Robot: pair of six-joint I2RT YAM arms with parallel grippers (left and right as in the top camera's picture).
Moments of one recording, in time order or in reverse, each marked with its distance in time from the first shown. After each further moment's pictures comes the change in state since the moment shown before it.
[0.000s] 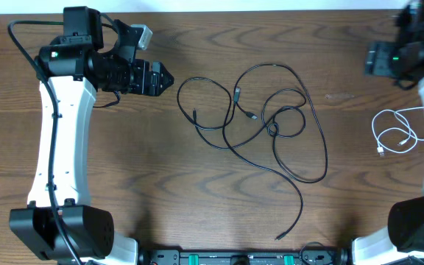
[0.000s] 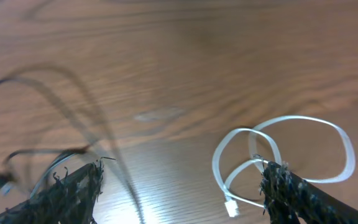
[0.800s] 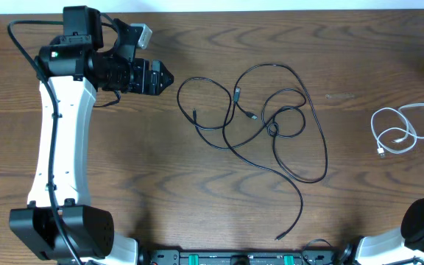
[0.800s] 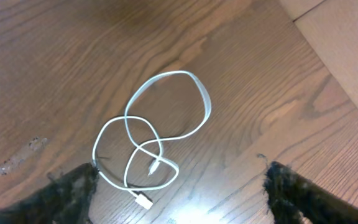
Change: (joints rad) left arm 0.000 0.000 0.000 0.011 0.000 -0.008; right arm -0.343 0.000 0.000 -0.032 0.192 0.121
